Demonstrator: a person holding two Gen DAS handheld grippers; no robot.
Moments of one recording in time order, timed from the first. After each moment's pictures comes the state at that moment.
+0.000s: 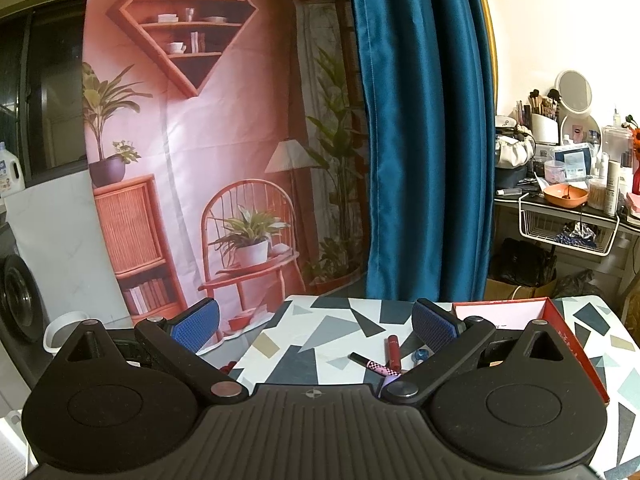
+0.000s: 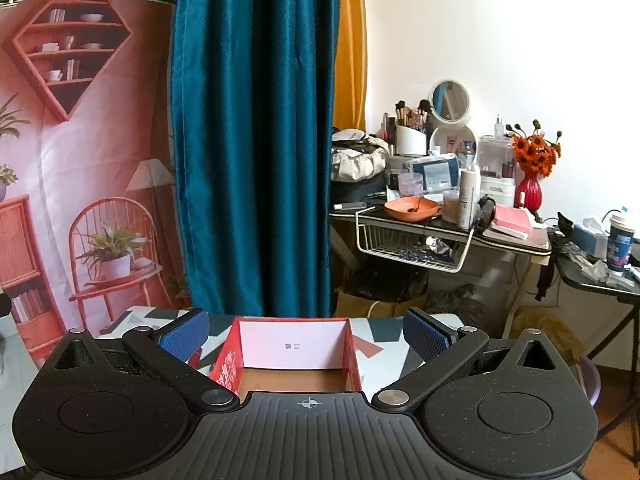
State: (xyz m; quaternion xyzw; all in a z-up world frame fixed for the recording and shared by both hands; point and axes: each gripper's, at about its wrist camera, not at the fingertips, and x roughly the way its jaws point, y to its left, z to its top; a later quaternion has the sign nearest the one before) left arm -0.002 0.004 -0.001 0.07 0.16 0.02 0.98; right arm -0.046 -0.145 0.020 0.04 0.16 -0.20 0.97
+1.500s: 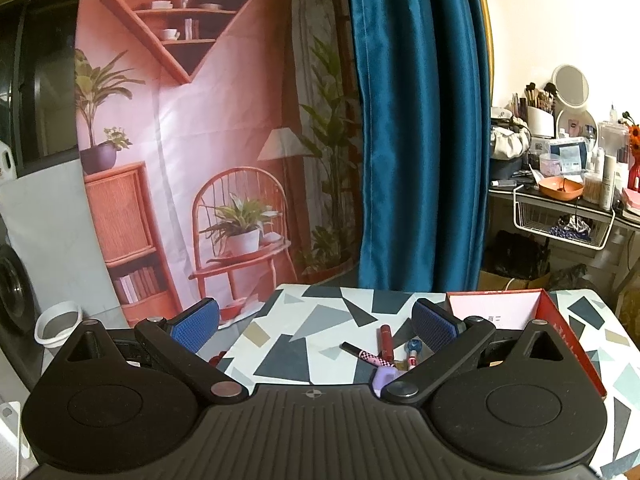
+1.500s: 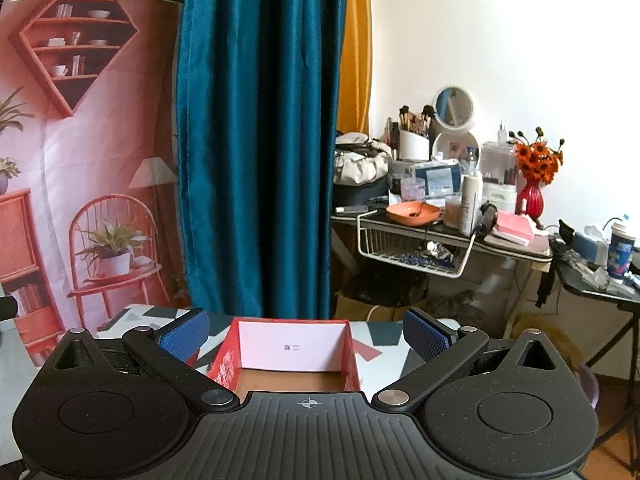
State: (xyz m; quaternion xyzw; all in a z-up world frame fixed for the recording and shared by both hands) left arm 0.009 0.005 -0.007 0.06 0.18 0.01 0.98; right arm -0.040 -0.147 0.015 0.03 0.16 -0.20 0.97
